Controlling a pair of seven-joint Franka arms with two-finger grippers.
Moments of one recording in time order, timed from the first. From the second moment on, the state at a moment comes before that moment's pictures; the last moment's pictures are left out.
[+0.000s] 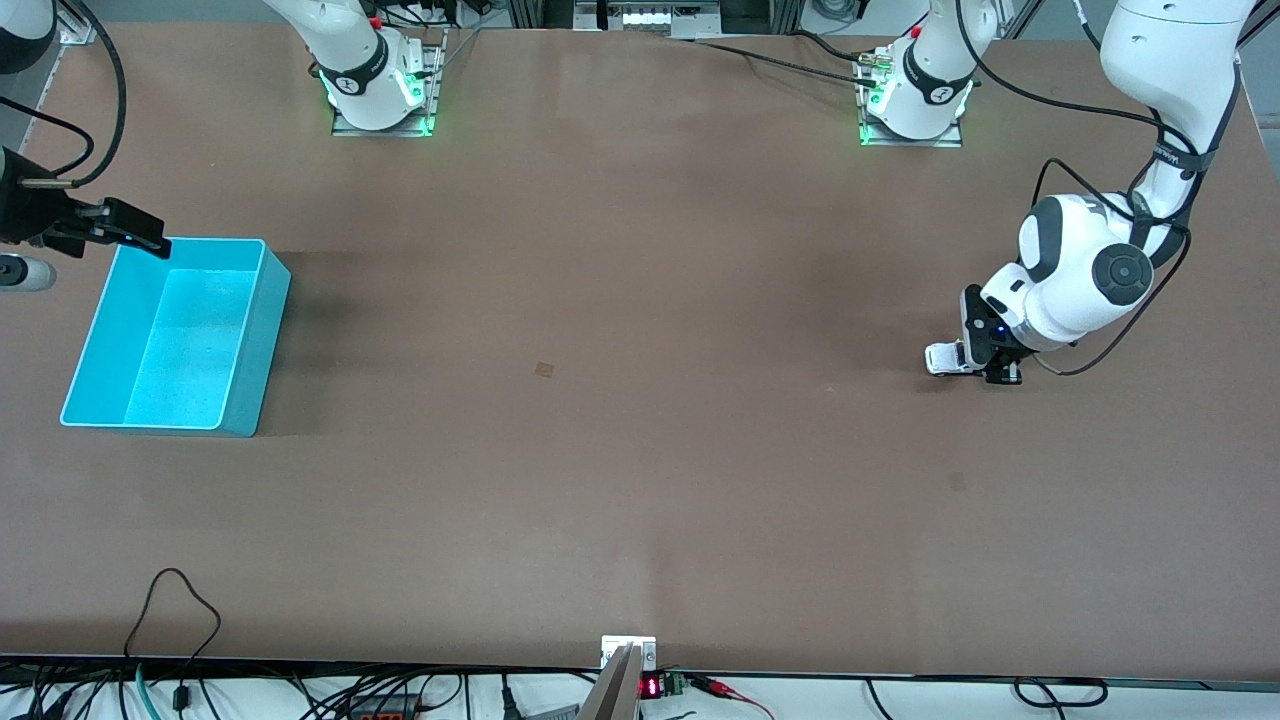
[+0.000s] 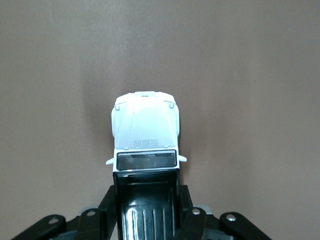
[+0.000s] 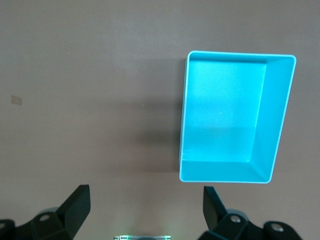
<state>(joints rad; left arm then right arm) 0.14 0.36 -0.05 -2.27 0.06 2.59 1.60 0.03 0.06 -0.07 -1.59 -0.03 1.52 -0.04</state>
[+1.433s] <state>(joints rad) 0.31 0.37 -0.05 -2.26 0.06 2.59 1.68 0.03 0.06 -0.07 -1.59 -0.03 1.56 -0.04</state>
